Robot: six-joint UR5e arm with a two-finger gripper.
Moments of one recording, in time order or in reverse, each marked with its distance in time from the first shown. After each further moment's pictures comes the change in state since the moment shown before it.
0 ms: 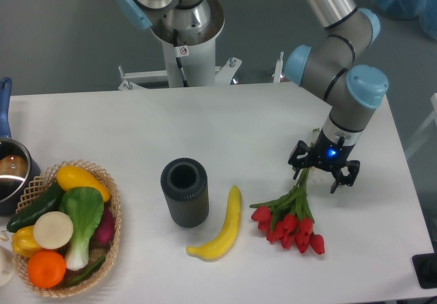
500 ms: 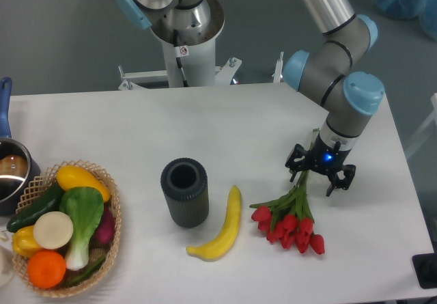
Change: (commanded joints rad) arm -0.008 -0.020 -0.003 0.000 0.006 0.005
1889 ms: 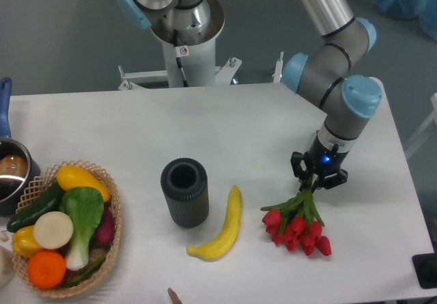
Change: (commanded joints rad) arm 0.015 0.015 0.012 -0.003 -0.002 -0.008
